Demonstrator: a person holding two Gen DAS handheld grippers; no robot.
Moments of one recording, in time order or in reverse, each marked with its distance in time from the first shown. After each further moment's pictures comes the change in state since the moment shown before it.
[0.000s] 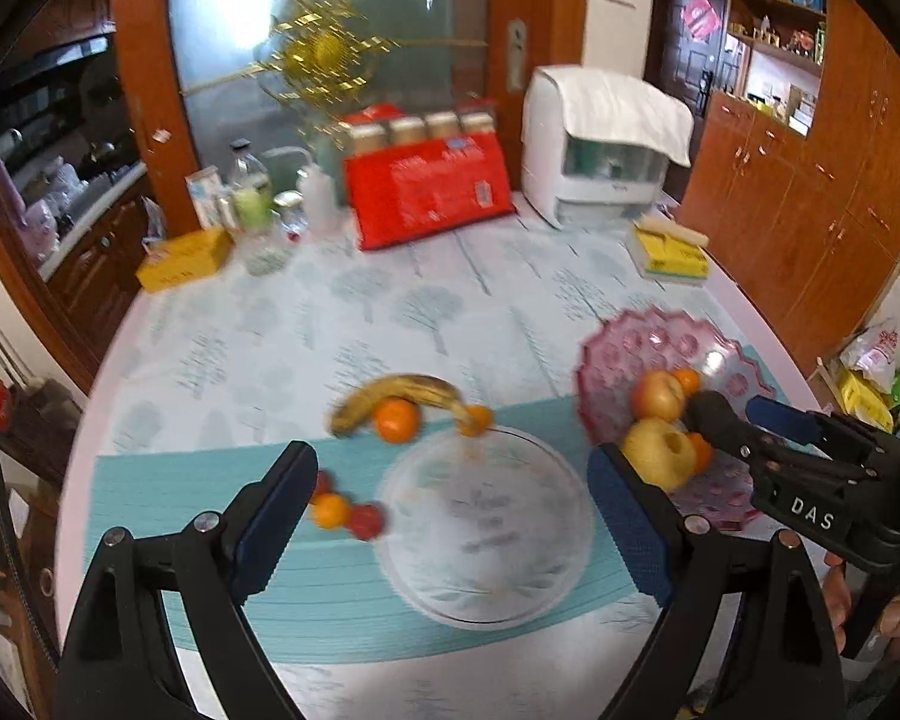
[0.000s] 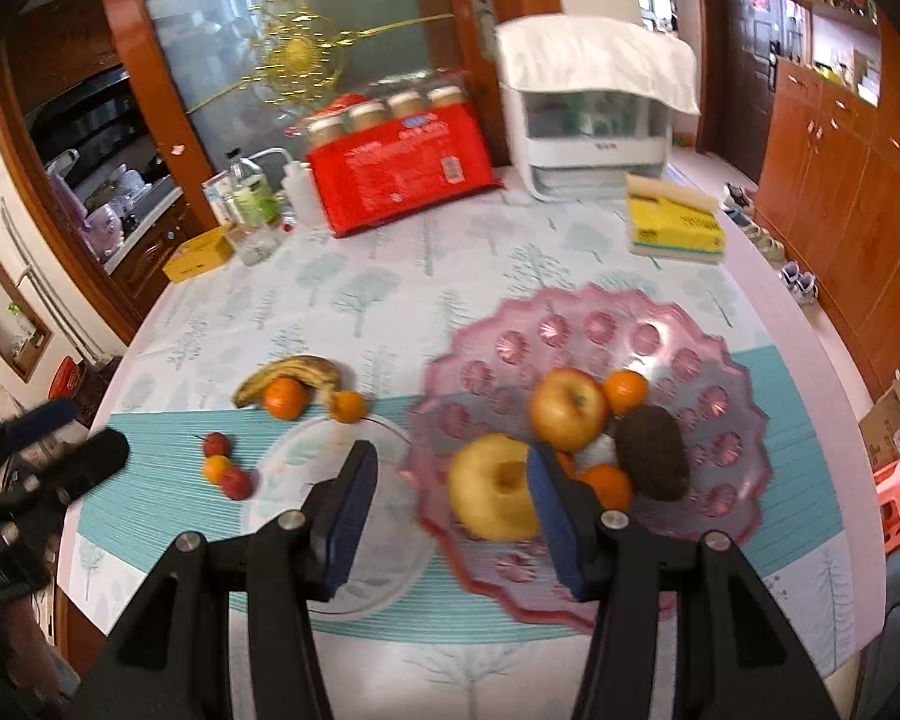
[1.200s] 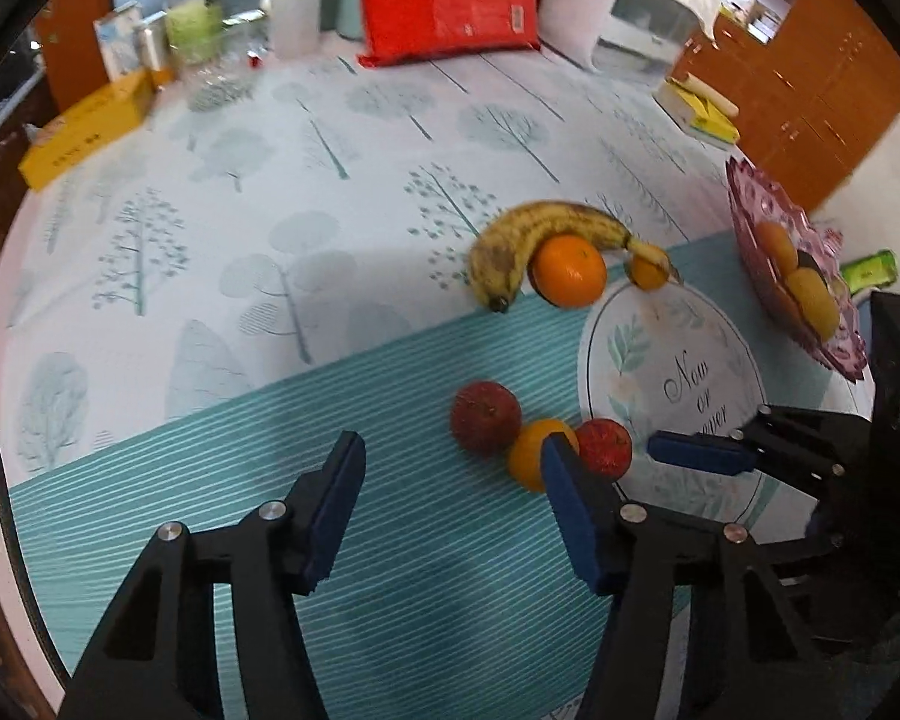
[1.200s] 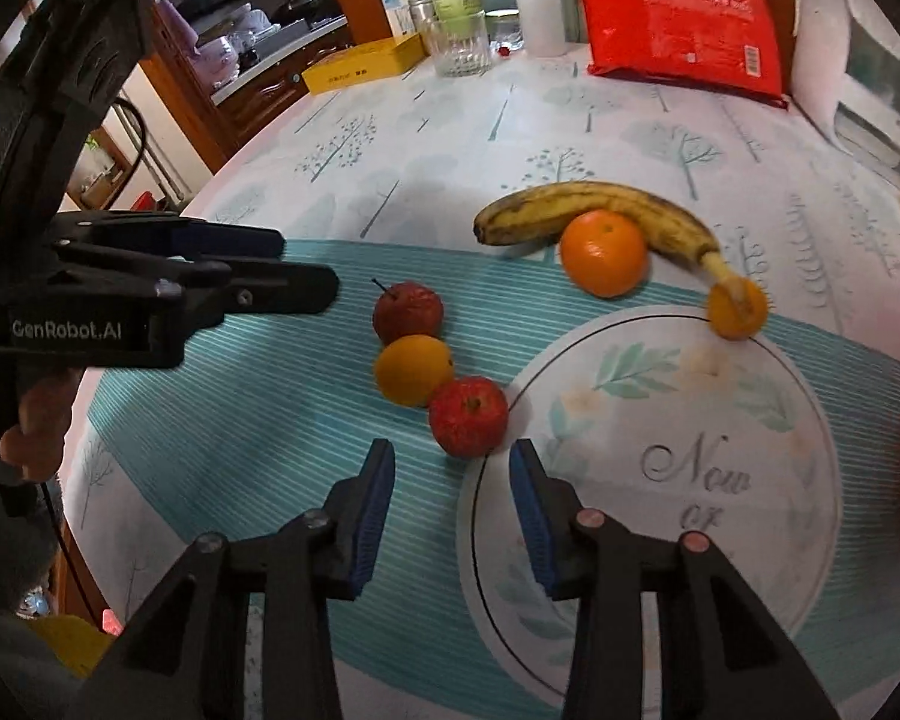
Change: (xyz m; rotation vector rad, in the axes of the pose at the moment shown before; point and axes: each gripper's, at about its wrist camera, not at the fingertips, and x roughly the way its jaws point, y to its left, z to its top) left arm 0.196 0.179 -0.053 0.109 0.338 -0.284; right arm 0.179 0.192 -0.070 -0.250 0.254 0.215
